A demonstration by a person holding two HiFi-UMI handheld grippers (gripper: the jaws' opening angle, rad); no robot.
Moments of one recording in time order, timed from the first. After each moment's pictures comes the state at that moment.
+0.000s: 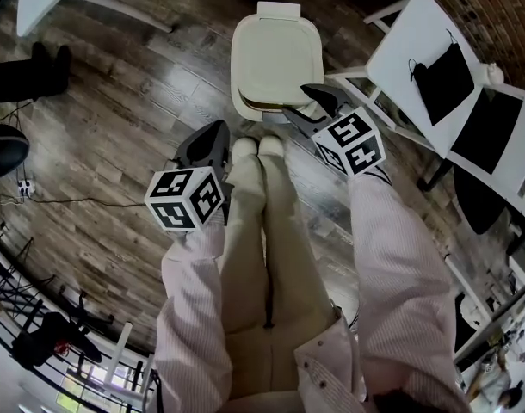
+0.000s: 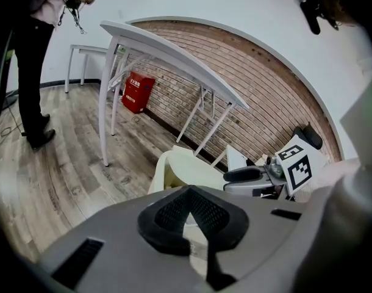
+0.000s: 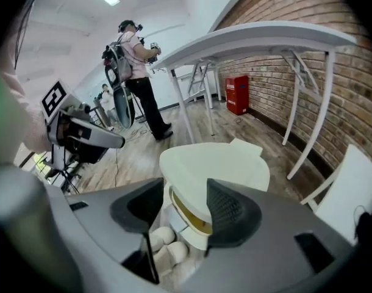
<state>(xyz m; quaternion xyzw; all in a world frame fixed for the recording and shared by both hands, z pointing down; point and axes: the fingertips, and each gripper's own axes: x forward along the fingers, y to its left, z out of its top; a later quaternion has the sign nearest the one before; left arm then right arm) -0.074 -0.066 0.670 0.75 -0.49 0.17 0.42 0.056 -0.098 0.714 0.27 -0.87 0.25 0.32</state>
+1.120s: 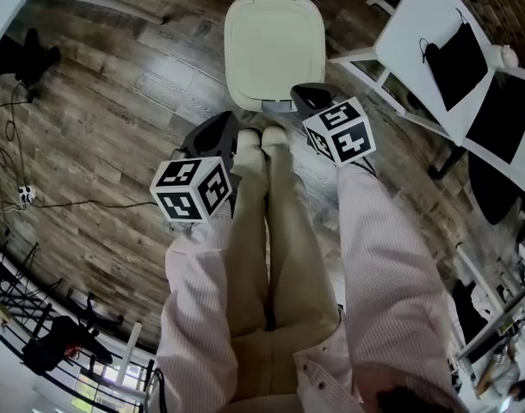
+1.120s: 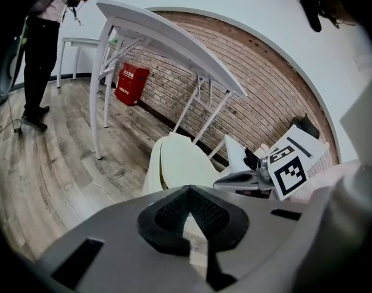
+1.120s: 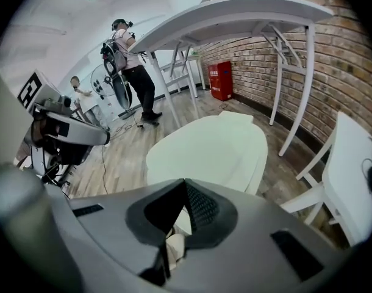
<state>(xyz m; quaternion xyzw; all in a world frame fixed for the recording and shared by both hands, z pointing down) -0.056 -0.057 0.721 0.76 -0.46 0.19 0.43 0.062 -0.083 0.788 0.33 -0.82 0.30 0.35</state>
